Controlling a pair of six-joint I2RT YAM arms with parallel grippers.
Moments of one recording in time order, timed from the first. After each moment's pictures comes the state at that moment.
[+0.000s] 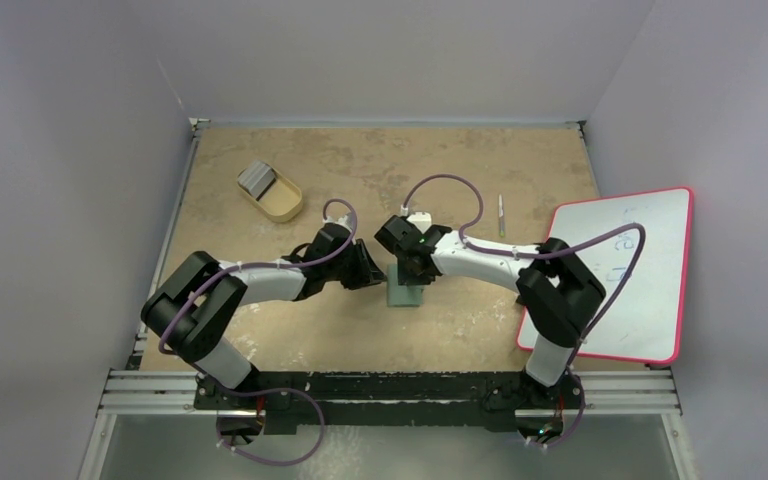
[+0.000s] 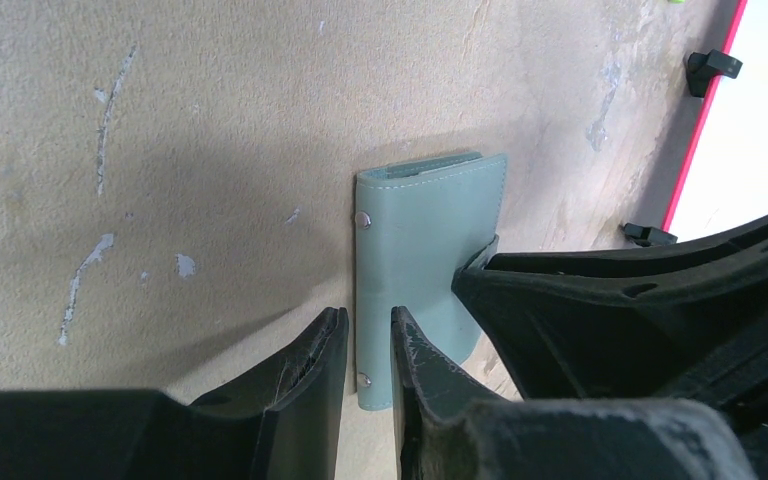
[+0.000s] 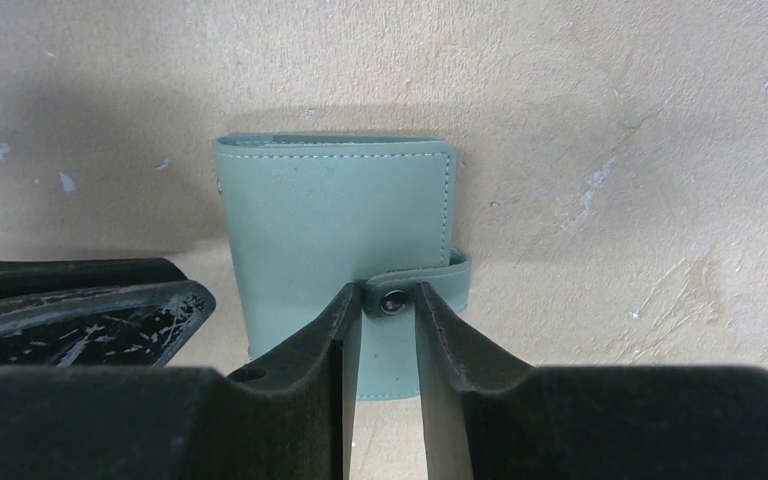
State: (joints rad) left arm -0.65 1.59 0.64 0.22 0.22 -0.95; right arm 0.87 1.75 1.15 -0.64 0.35 0.81
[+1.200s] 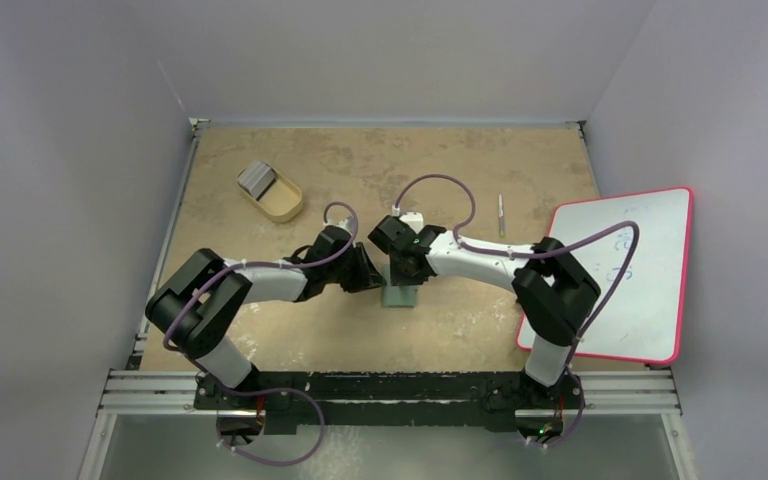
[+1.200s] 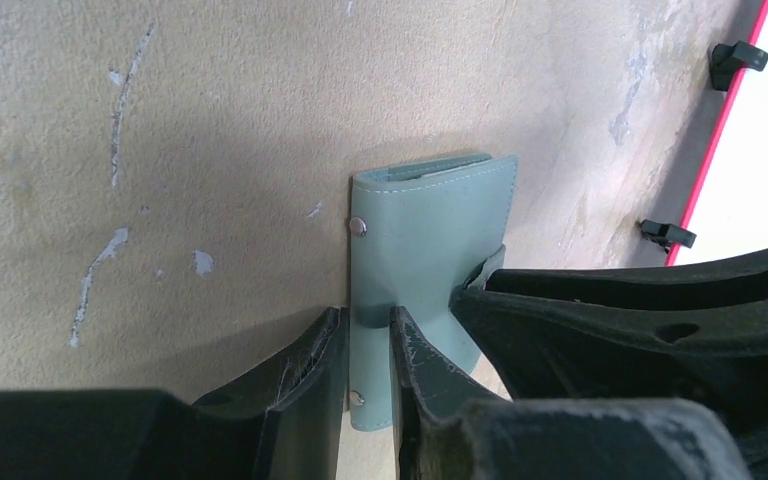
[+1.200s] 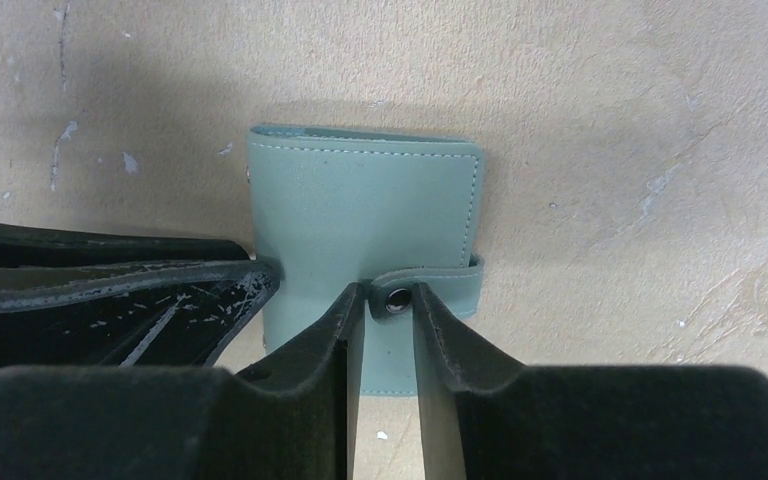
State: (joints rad) left arm -0.65 1.61 0.63 0.23 0.22 -0.95; right arm 0.89 1.78 1.18 -0.63 0.32 0.80
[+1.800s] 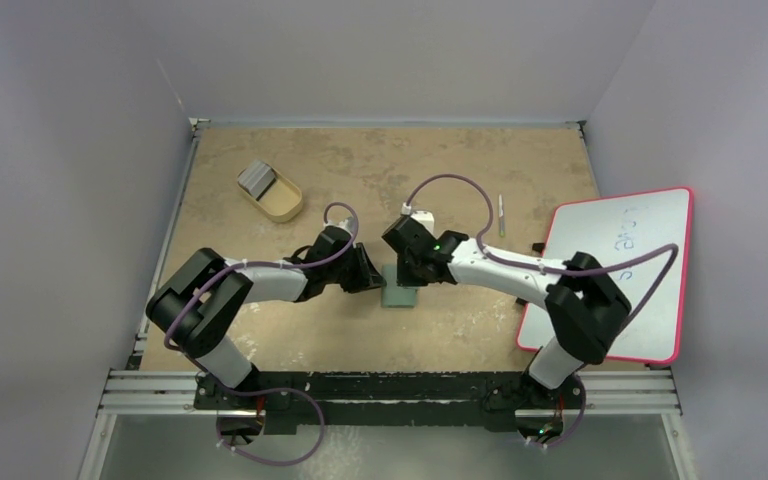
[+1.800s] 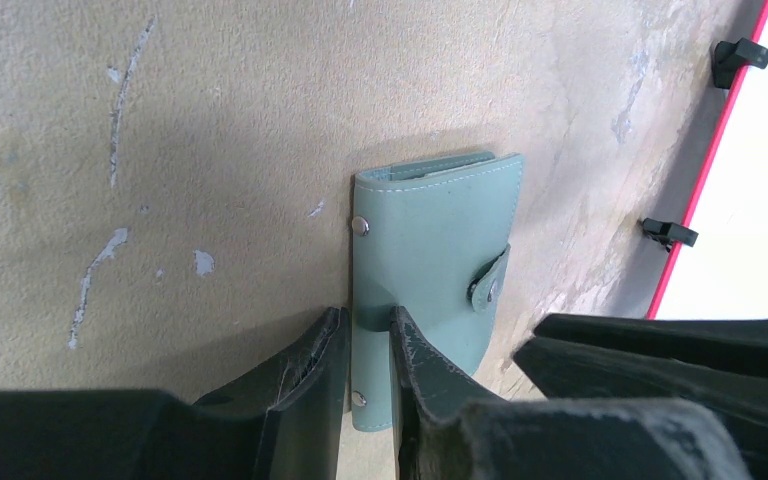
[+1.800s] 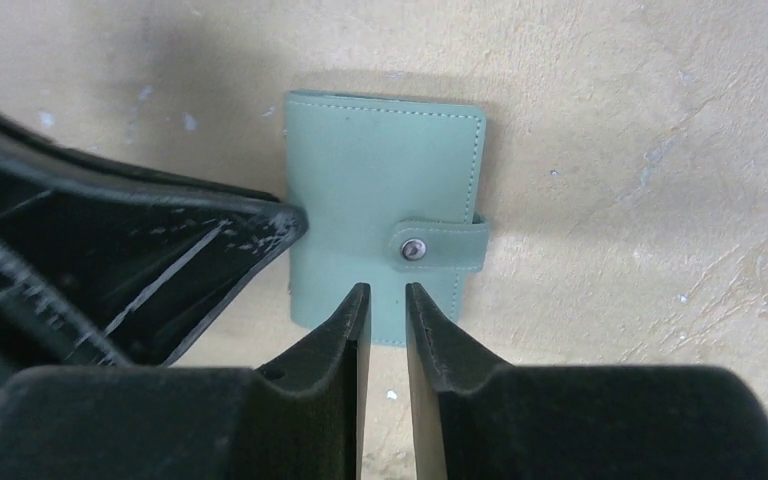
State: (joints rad) left arm -0.65 1.62 0.62 0.25 0.23 -0.95; right arm 0.88 1.65 1.09 -0.57 0.28 0.81
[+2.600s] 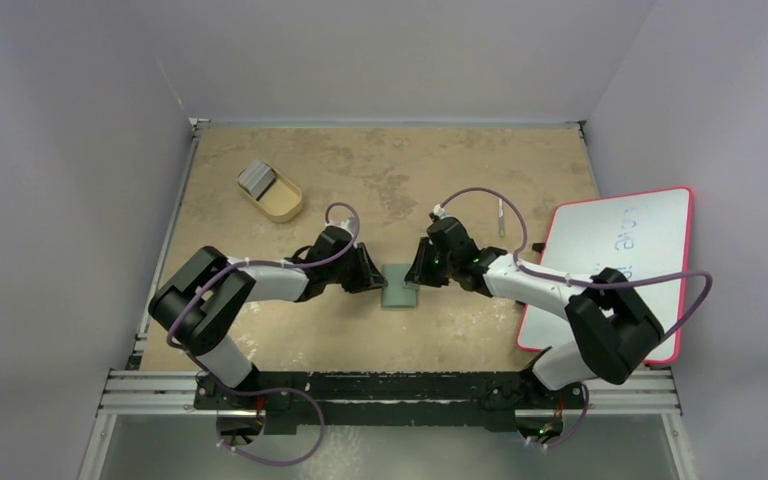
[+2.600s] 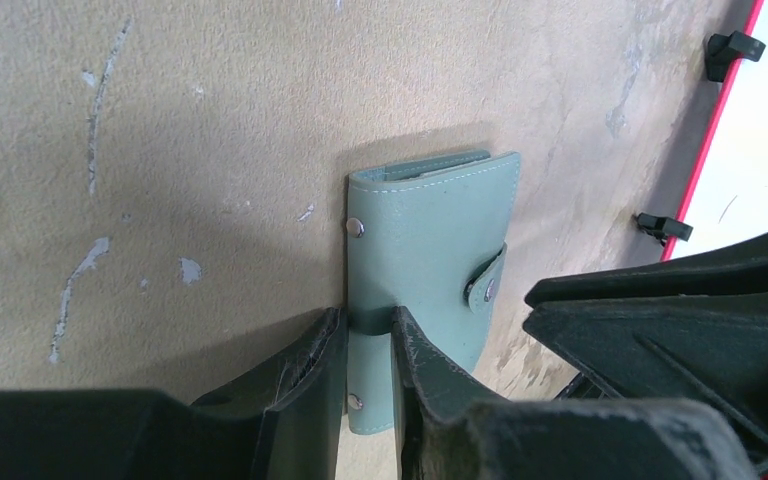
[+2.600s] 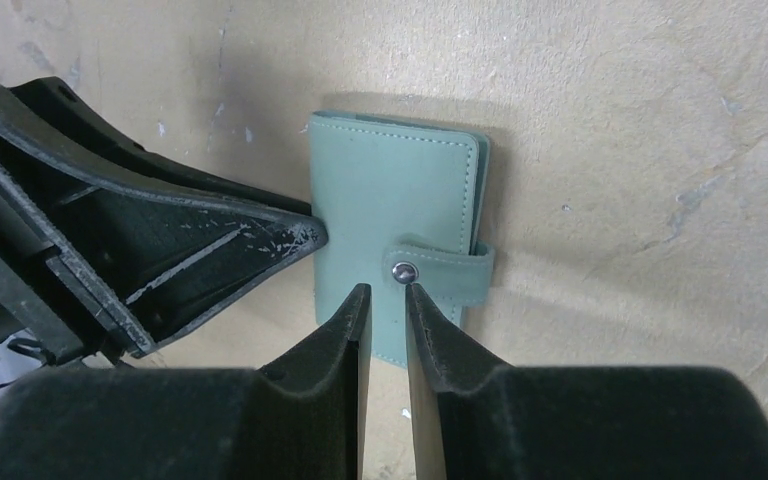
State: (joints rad) left arm -0.65 1.64 0.62 0.27 0.24 -0.95; right arm 0.69 1.45 0.74 -0.15 -0.05 0.81
